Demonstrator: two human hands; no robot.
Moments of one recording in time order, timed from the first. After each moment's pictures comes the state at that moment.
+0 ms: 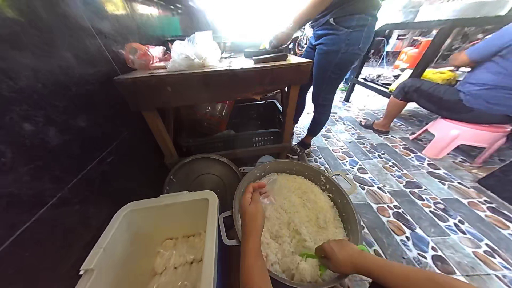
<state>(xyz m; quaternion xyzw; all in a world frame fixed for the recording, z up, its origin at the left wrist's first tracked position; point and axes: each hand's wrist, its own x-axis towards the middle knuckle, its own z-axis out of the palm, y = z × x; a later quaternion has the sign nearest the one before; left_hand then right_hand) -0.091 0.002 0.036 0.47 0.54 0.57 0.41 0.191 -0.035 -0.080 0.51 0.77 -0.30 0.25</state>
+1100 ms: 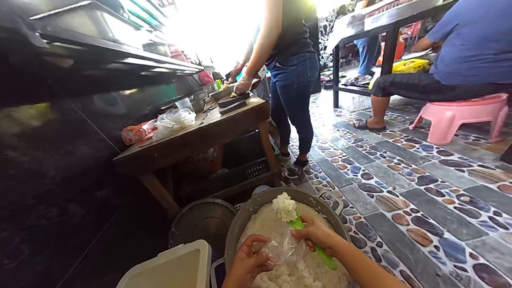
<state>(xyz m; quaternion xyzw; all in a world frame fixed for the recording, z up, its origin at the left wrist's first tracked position) -0.092 -0.011 0.018 0.46 0.36 0.41 0.70 0.194 0.032 -0.008 0.51 0.43 -0.68 -0.31</state>
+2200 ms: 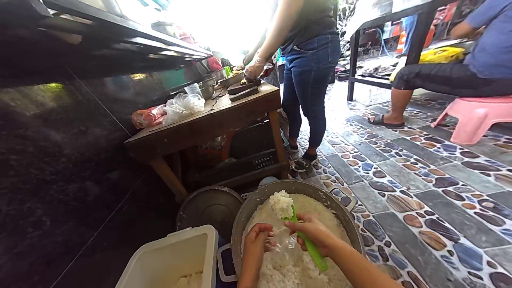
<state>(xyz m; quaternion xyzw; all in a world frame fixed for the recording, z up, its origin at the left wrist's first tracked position) -0.069 -0.002 0.011 0.48 0.57 0.43 0.51 0.153 0.026 0.003 0.49 0.38 -0.71 -0.32</state>
